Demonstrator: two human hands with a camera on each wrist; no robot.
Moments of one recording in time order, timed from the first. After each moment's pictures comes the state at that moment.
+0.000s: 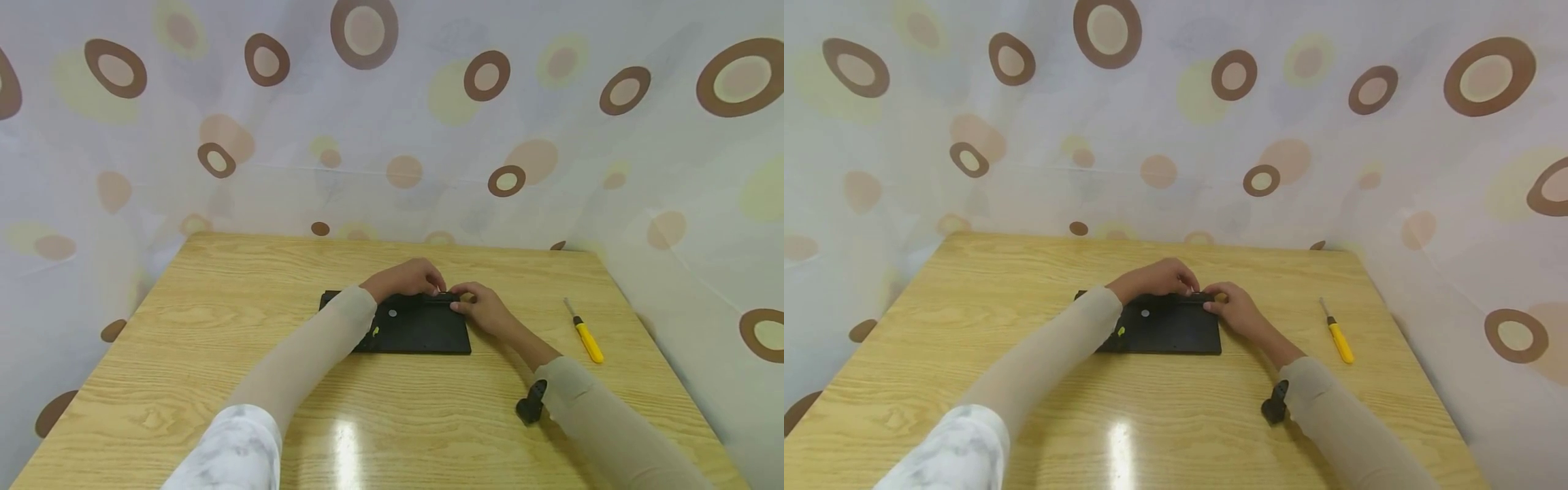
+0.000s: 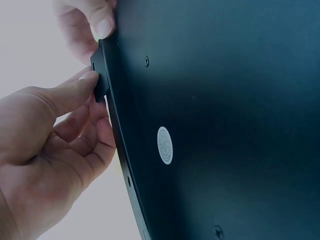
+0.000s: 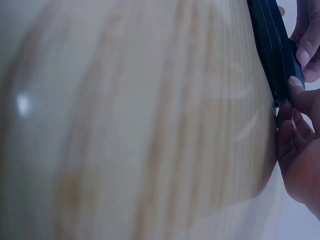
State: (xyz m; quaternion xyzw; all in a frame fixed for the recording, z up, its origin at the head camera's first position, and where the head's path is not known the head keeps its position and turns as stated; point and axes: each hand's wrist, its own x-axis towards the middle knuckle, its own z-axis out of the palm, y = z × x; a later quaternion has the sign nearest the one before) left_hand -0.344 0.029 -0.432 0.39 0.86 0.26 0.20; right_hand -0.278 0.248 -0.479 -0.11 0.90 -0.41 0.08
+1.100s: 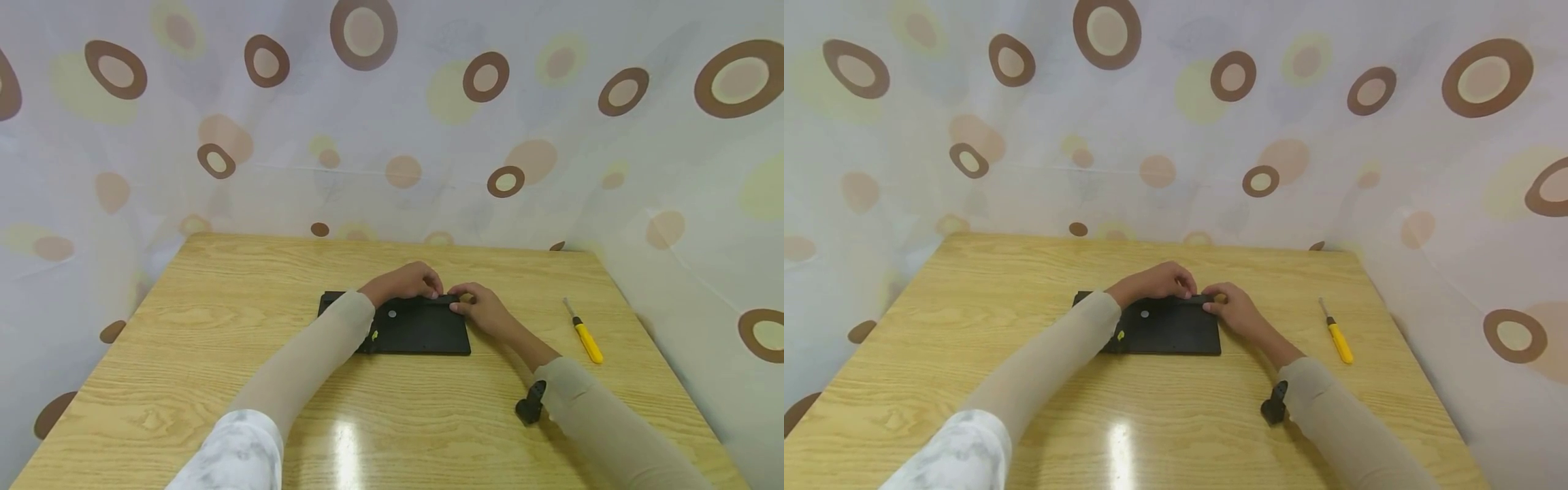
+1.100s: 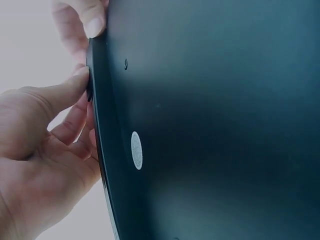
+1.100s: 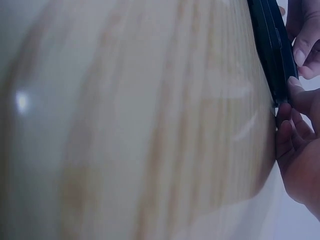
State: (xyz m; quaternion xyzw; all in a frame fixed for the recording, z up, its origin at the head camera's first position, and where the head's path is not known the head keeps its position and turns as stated) left_hand -0.341 0.024 -0.443 0.36 0.84 0.34 0.21; right_hand -0.276 0.246 -0.479 -0.11 0.90 -0.41 0.07
